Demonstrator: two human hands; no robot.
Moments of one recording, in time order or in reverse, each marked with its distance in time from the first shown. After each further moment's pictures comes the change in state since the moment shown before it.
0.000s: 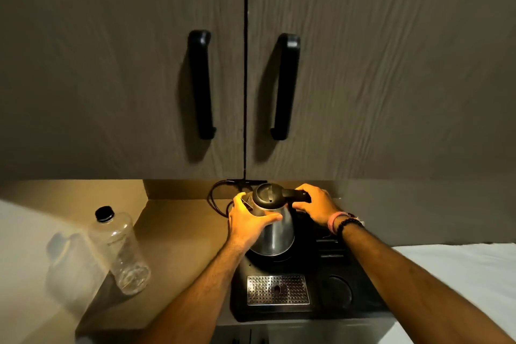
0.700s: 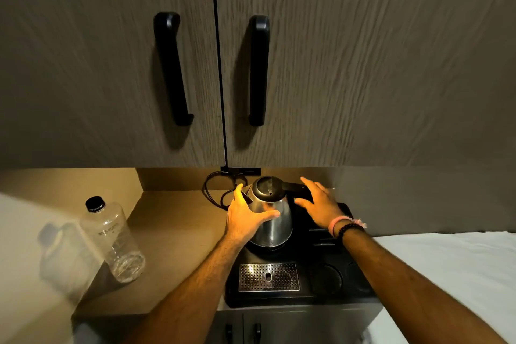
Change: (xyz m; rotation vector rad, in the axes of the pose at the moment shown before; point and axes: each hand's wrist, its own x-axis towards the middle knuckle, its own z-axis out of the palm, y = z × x) left_hand -0.018 0.003 0.011 0.152 -0.075 0.013; right_hand -0.027 0.028 -0.002 -0.058 0.029 0.075
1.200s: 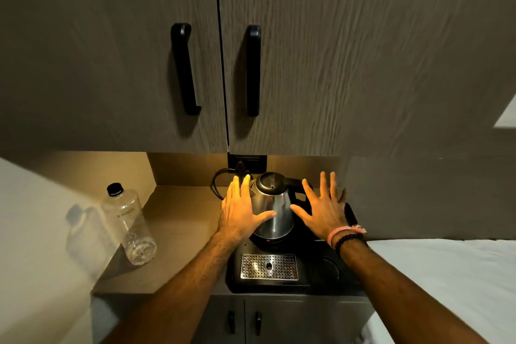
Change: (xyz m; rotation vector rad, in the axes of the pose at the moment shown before) left_hand -0.032 0.012 -0.020 0.530 0.050 0.209; right_hand -0.037 0.005 0.006 -0.665 0.116 -0.089
